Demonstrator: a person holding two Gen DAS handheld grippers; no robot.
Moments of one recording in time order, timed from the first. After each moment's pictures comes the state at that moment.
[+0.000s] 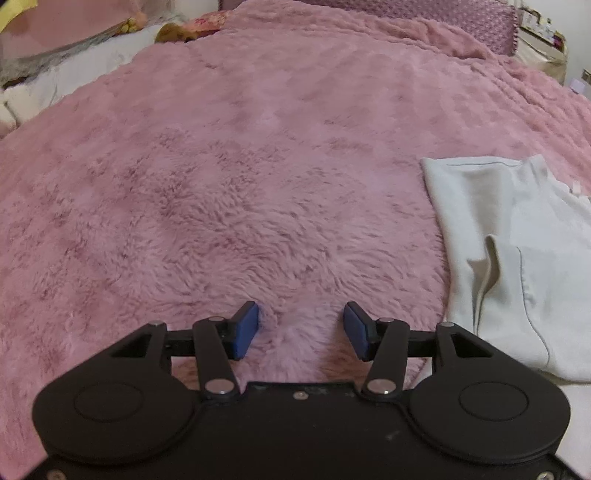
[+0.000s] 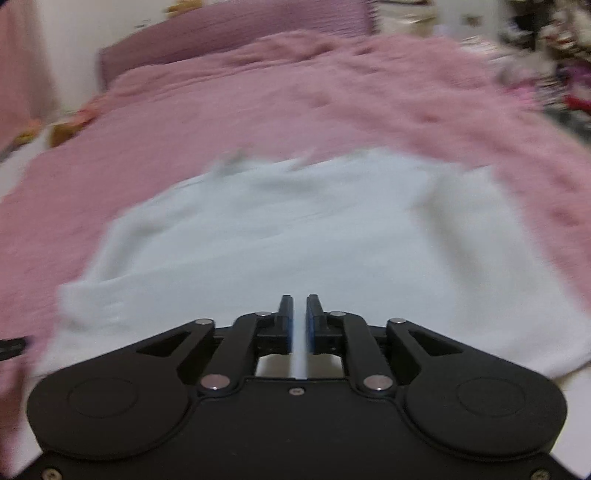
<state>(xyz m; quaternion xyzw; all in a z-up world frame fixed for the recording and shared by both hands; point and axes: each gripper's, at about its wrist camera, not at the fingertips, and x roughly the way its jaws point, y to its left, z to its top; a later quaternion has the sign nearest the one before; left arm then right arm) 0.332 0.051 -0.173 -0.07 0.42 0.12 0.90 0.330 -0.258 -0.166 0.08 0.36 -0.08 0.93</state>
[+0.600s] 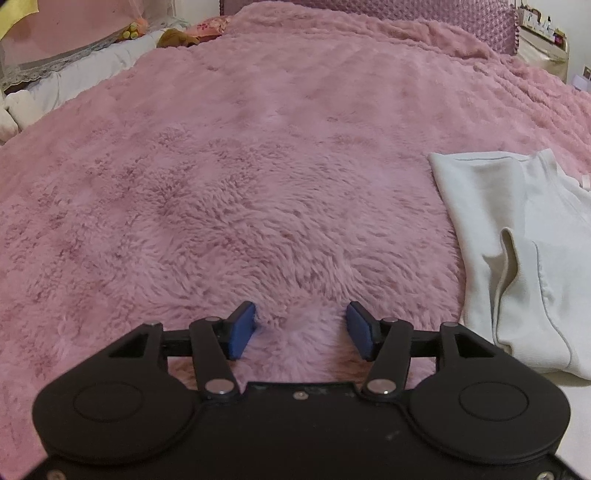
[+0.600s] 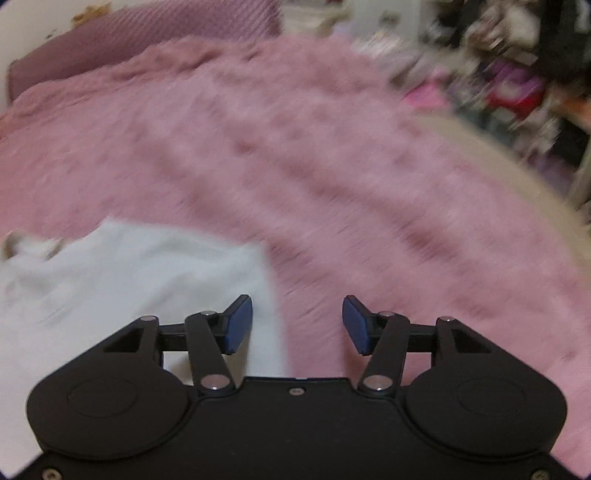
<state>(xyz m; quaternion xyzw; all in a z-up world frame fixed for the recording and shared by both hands) 0.334 0.048 -0.188 -0.05 0.40 0.12 0.91 0.382 -0.435 -0.160 0.05 0.35 -0.21 0.91</state>
